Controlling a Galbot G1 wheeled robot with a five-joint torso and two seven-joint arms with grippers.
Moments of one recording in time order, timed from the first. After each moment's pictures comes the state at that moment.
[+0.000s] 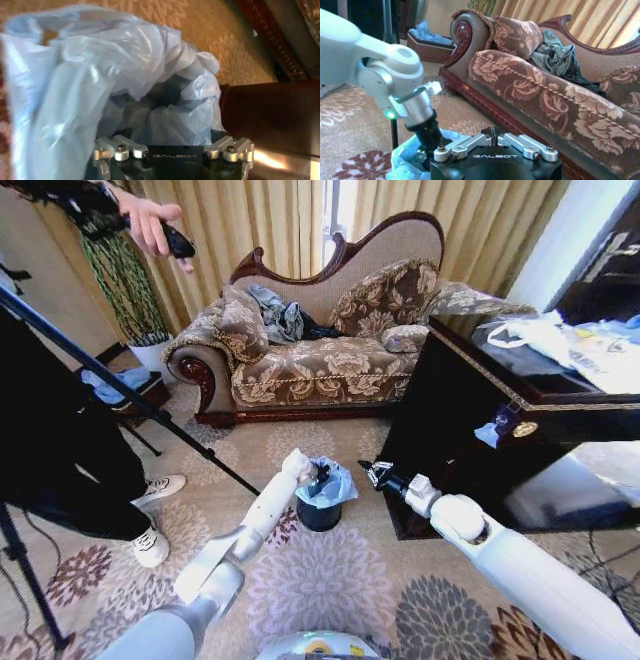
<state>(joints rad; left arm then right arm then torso) 0.43 -1.49 0.00 -0.96 -1.59 0.57 -0.62 -0.82 0.69 -0.03 1.87 0.39 -0.17 -0.17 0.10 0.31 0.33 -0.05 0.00</state>
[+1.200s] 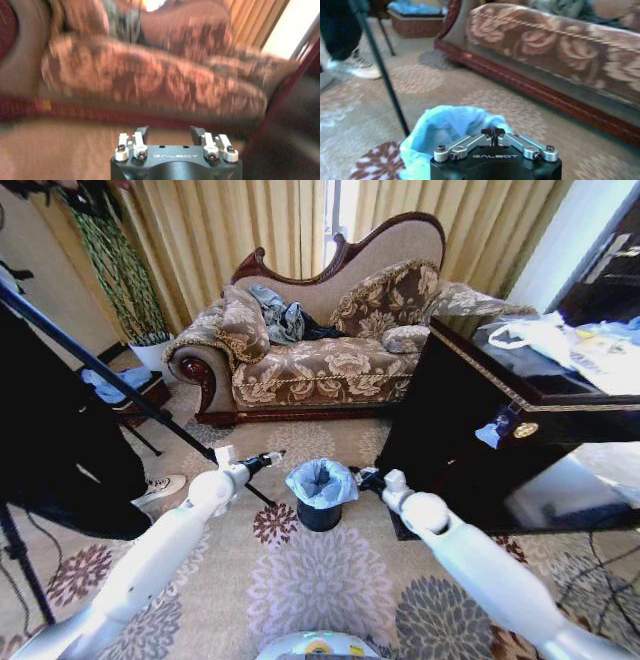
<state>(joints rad) 0.88 -0.87 -0.23 -1.79 -1.03 0.27 -0.10 -0.70 0.98 -0.17 1.64 0.37 -0.39 -0.11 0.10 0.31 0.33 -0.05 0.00</state>
